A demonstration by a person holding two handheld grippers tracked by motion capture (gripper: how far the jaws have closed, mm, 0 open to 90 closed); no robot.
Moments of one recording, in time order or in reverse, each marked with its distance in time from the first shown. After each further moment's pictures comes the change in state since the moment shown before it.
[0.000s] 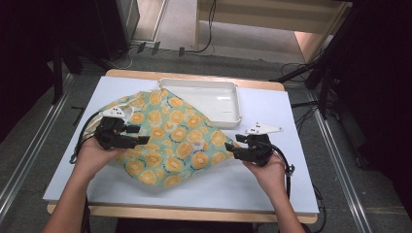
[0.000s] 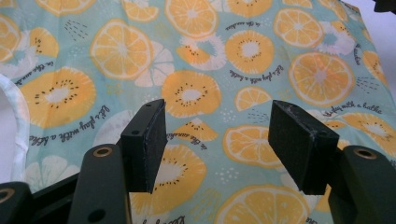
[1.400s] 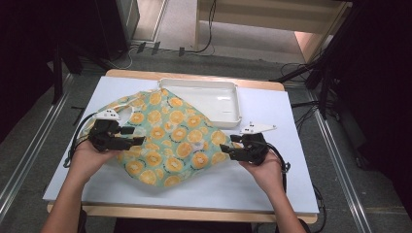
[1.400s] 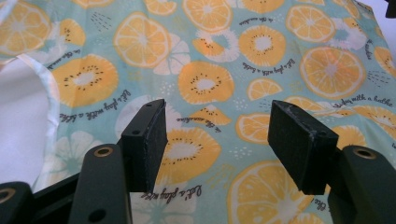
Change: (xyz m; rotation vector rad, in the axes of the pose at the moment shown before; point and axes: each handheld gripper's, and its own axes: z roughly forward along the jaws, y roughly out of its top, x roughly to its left) left arm 0.004 -0.010 -0.013 -0.026 0.042 -0.022; right arm 0.006 0.006 0.008 0.028 0.058 -0.052
